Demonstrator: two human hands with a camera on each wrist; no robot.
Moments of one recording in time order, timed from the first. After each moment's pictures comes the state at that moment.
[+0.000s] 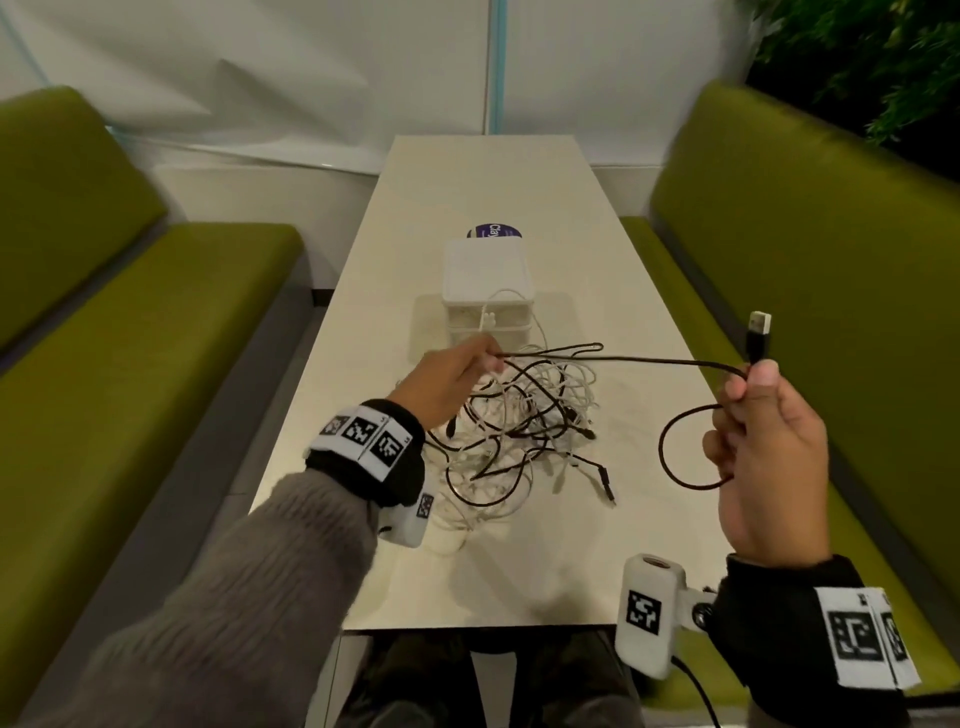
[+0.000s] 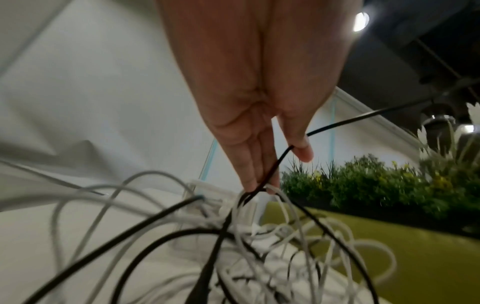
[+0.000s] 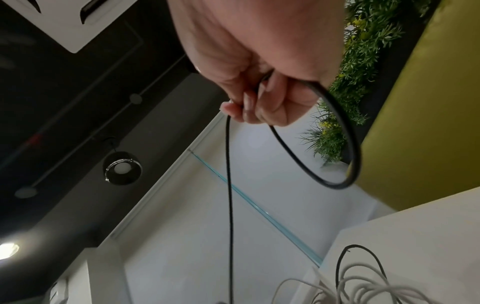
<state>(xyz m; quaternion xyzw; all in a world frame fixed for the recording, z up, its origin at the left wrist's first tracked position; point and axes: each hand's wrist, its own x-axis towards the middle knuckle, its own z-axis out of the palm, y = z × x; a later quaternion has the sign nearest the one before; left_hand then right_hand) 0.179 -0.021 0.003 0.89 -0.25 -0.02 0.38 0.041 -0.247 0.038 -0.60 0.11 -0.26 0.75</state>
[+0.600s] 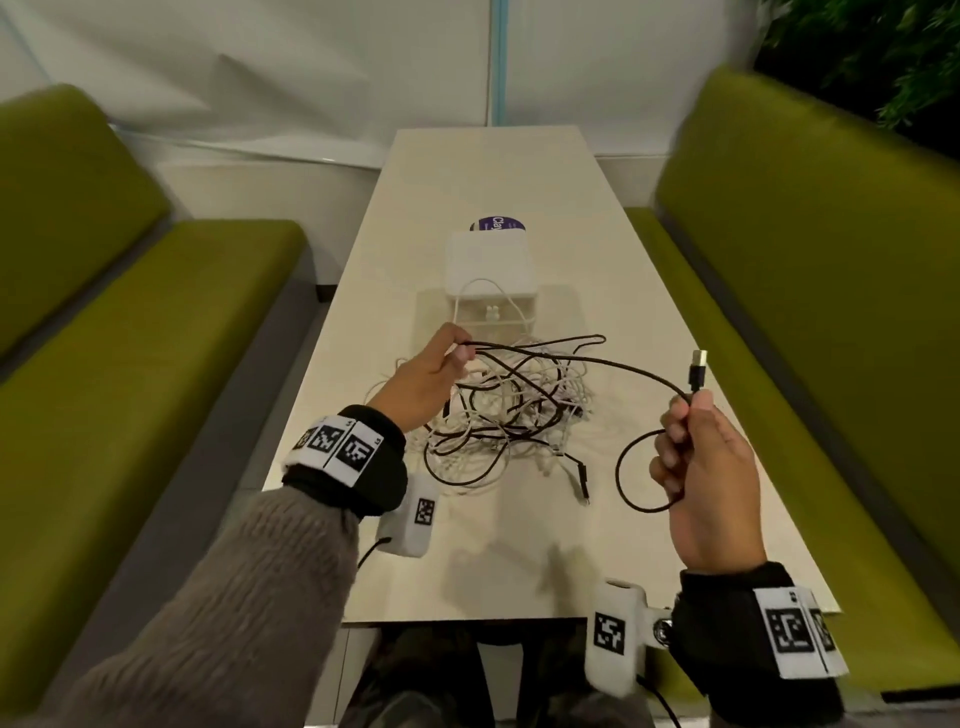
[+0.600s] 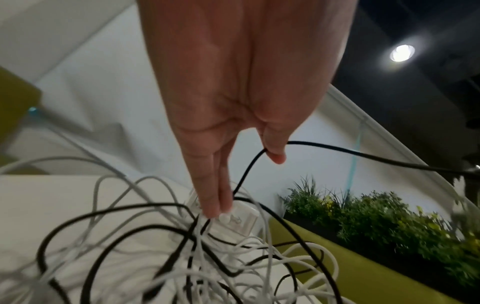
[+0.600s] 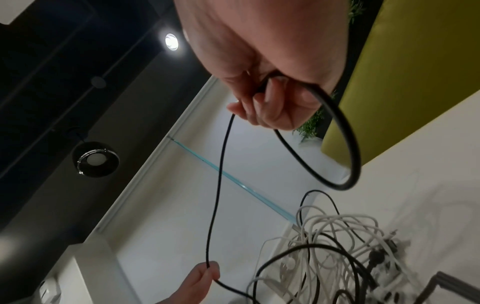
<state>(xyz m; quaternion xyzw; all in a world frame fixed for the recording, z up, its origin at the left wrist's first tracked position) 0.172 -0.003 -0.002 0.85 -0.15 -0.09 0.49 0.047 -0.227 0.003 -0.54 0.18 -0.17 0.80</state>
